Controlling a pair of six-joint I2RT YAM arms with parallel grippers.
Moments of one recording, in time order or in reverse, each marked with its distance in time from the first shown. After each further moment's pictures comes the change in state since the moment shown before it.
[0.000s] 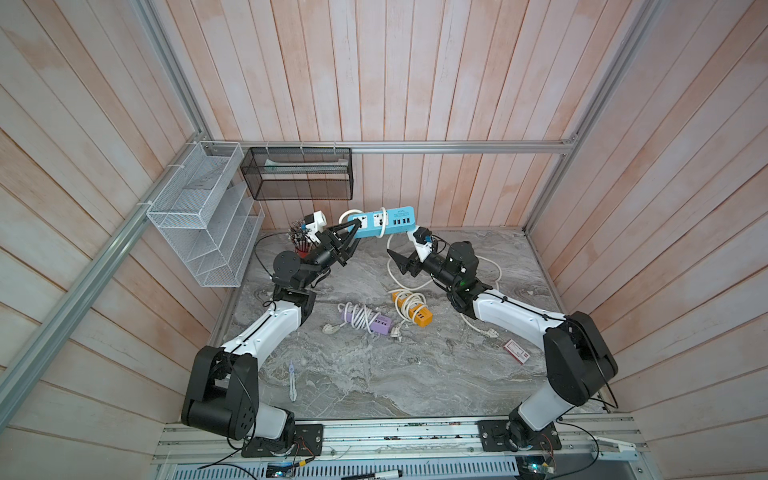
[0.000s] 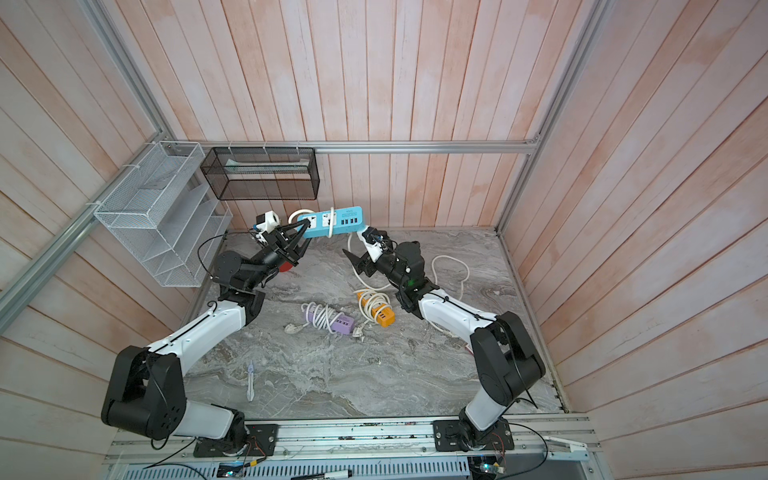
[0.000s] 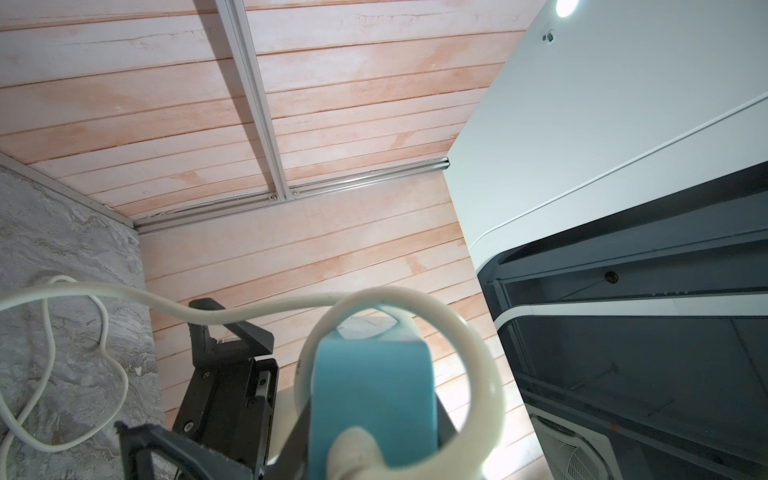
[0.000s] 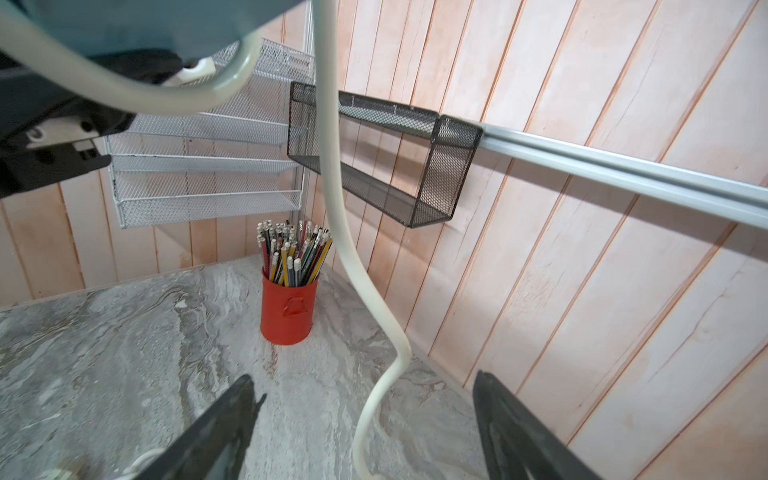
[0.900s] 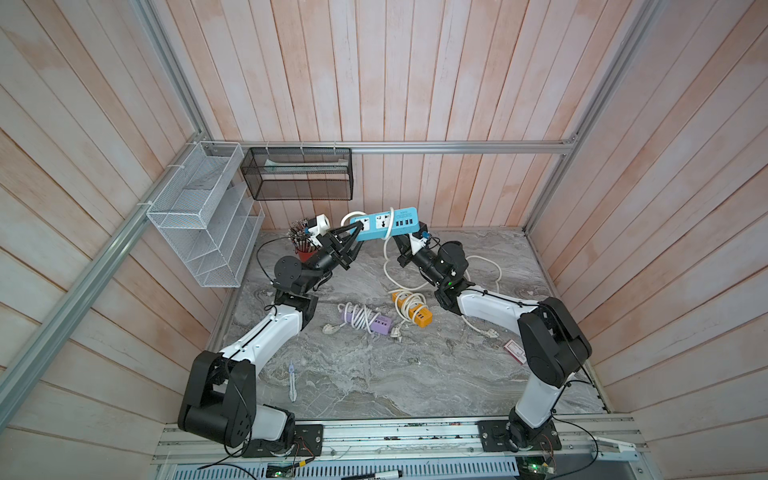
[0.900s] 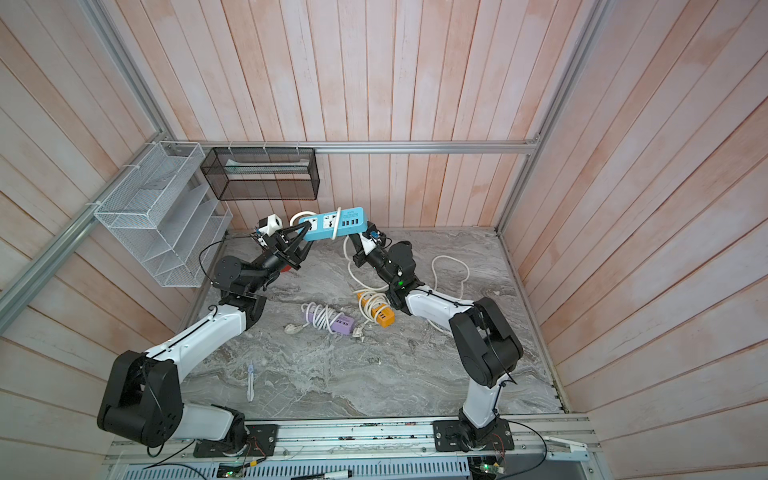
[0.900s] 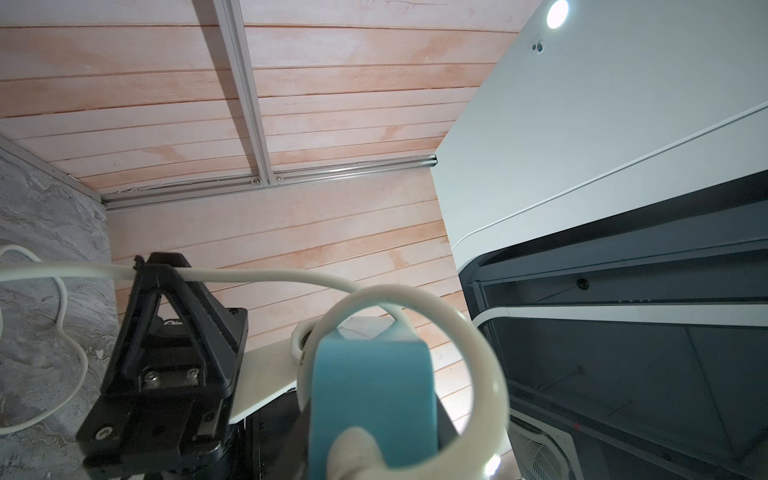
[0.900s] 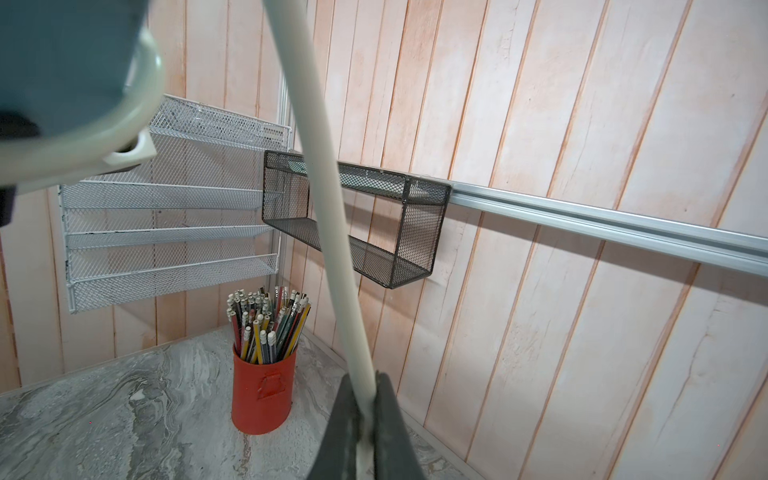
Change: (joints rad) left arm -0.029 -0.030 -0.035 0.029 -0.025 -0.079; right arm 0.013 0.131 0.061 0.232 0.078 0.084
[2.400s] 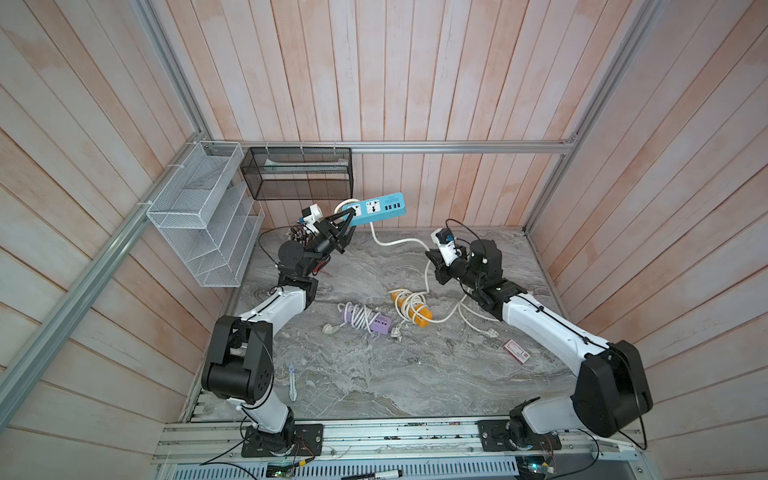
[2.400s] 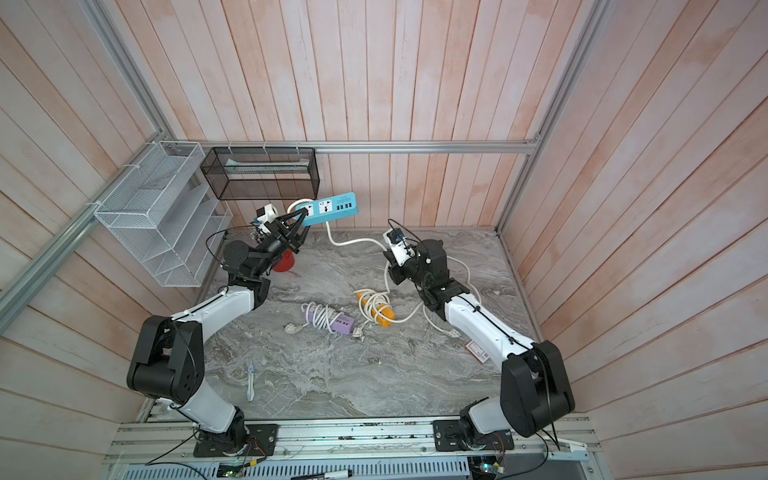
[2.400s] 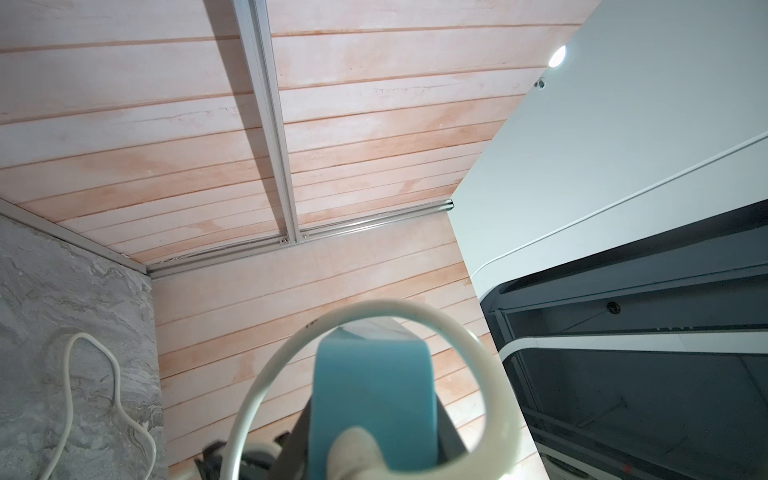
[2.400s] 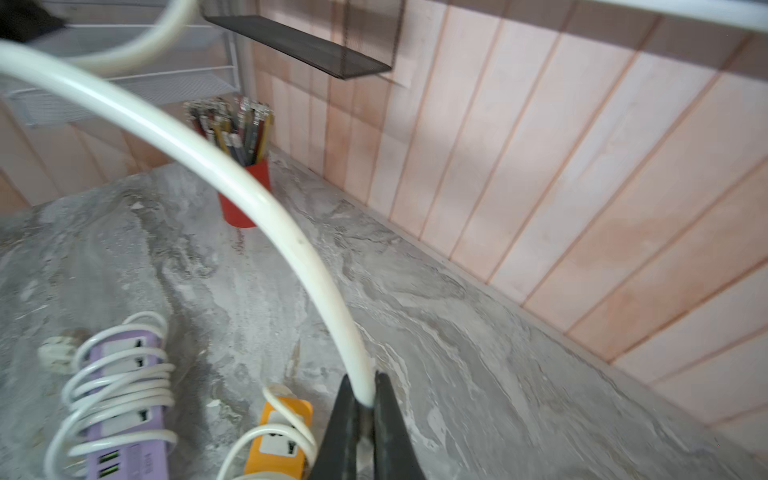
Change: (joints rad) left arm 0.082 0.214 0.136 0.068 -0.005 0.052; right arm -0.205 -0.299 -0.067 -0.779 -0.037 -0.073
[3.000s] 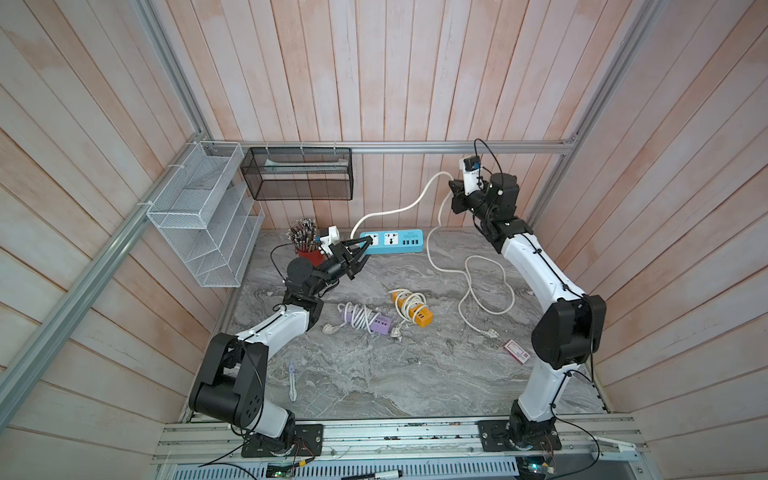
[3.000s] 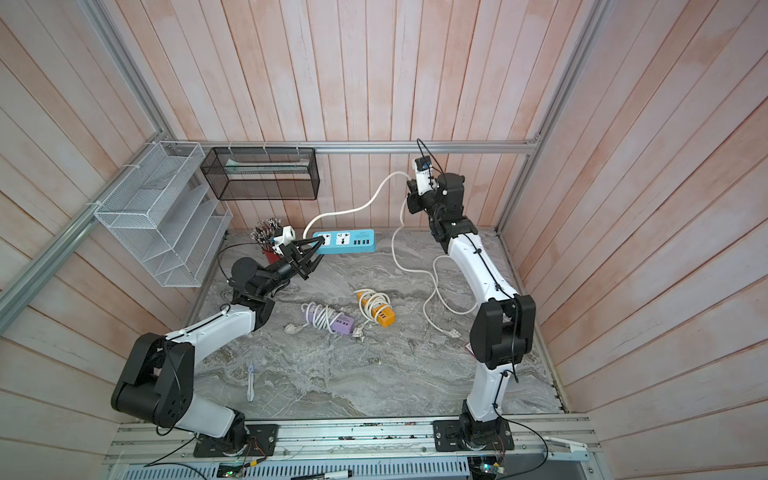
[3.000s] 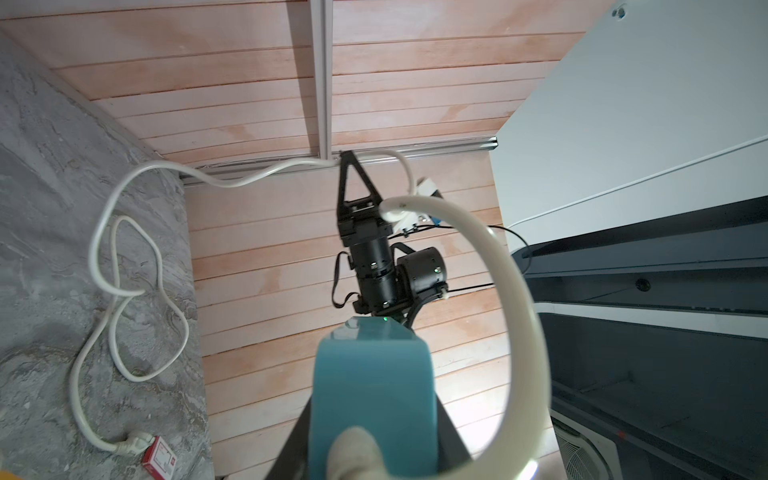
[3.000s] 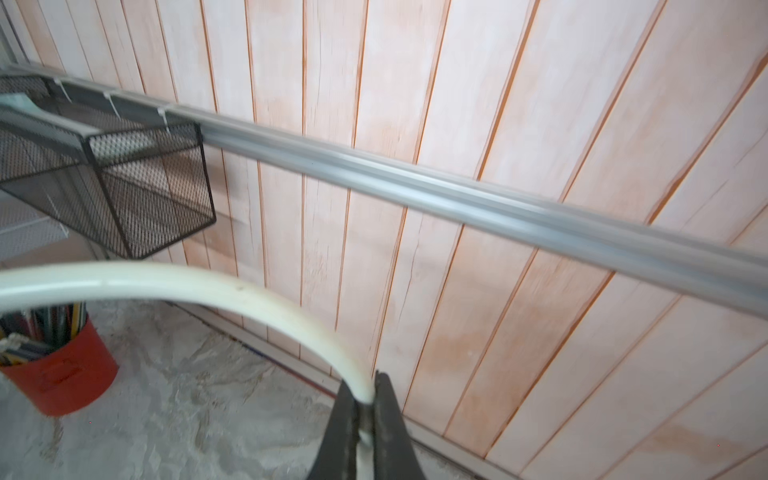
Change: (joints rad) left arm -0.095 -0.109 -0.185 -0.080 0.078 0.069; right arm -0.158 0.411 0.828 -0.151 0.022 0.044
